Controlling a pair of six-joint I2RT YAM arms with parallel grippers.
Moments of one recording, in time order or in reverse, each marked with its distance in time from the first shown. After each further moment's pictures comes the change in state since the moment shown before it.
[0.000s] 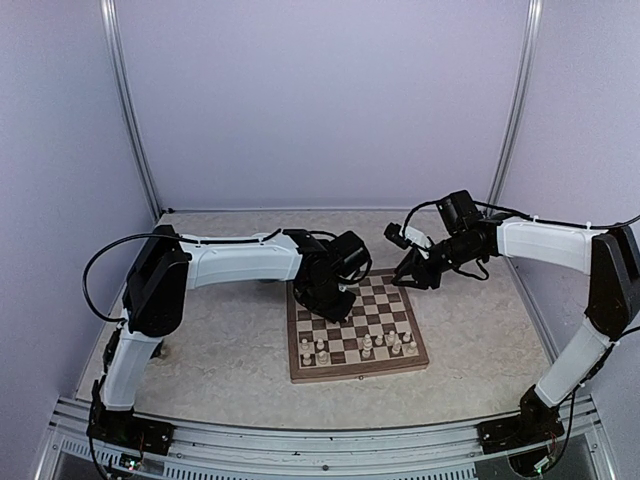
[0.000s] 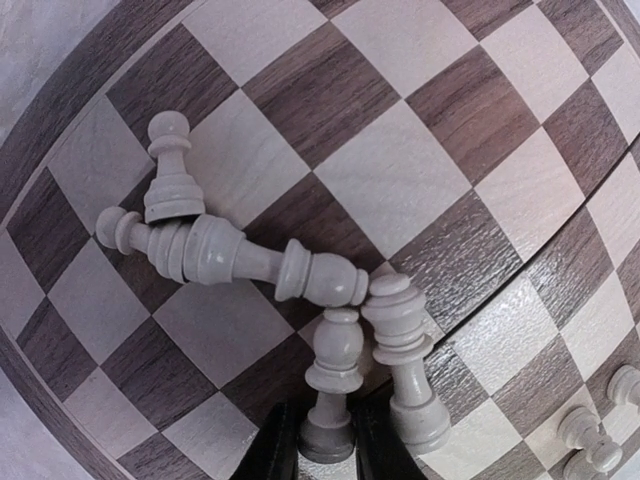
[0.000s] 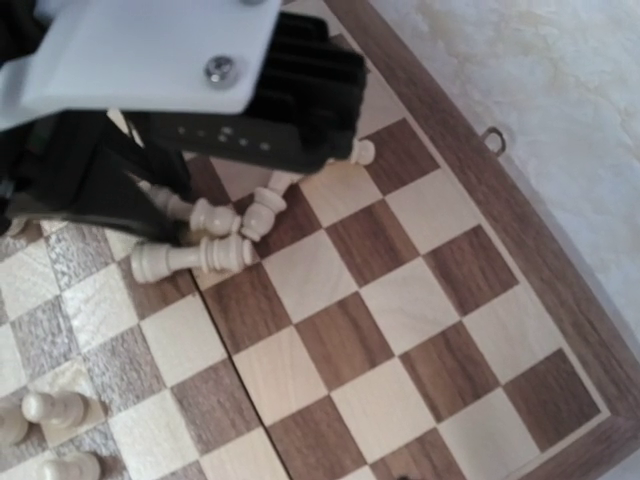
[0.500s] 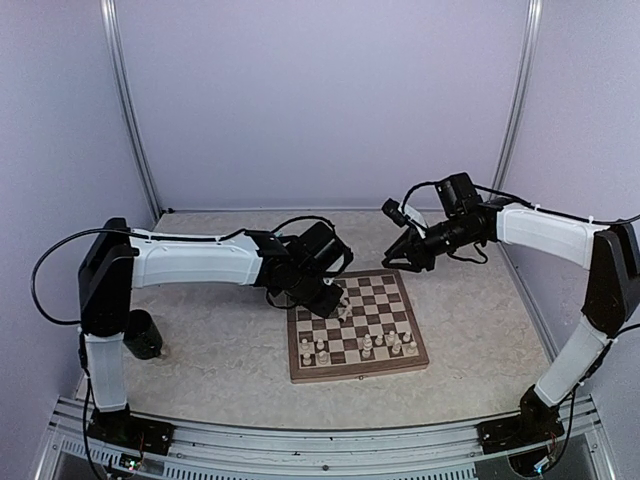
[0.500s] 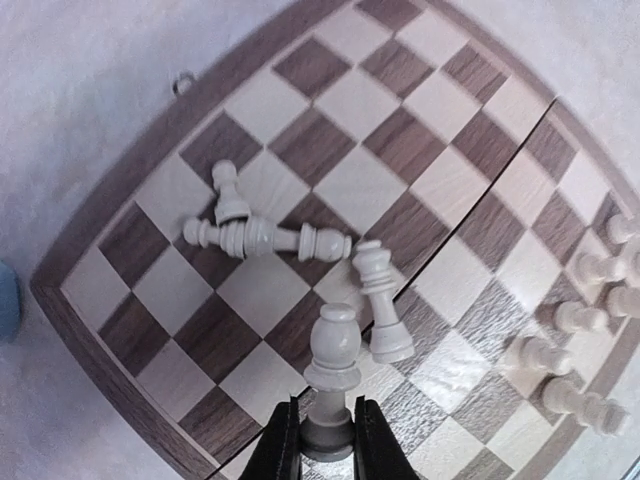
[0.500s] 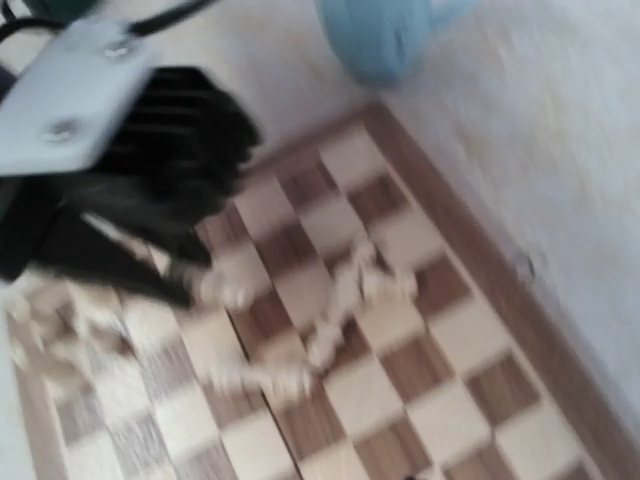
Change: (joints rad) left arm -0.001 -0.251 -0.319 0.257 -0.032 0.133; right arm 0.000 0.015 0.105 -0.024 -0.125 0.113
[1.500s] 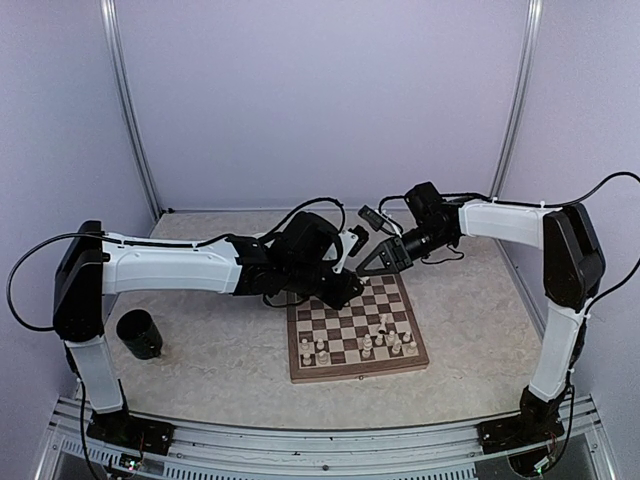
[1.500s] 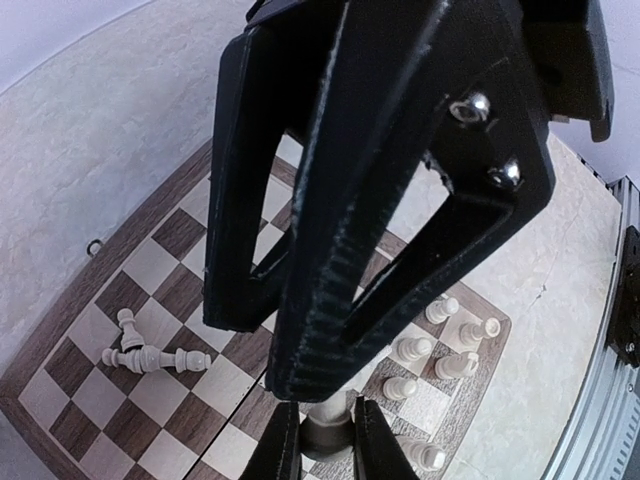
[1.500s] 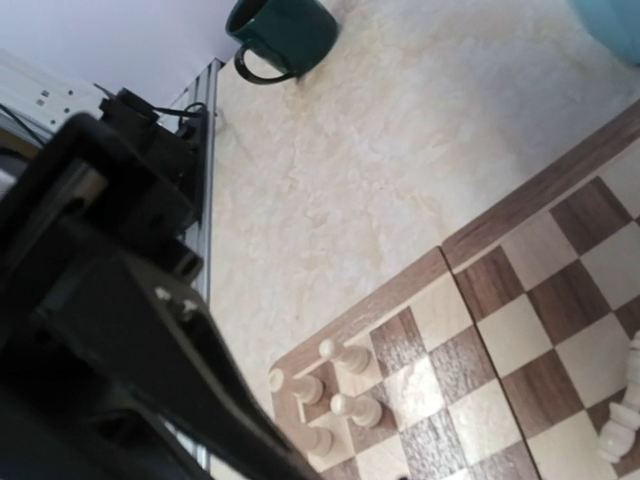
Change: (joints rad) left arm -0.033 -0.161 -0.158 0.391 0.151 0.024; right arm 0.051 0.280 0.218 -0.126 -0.437 0.218
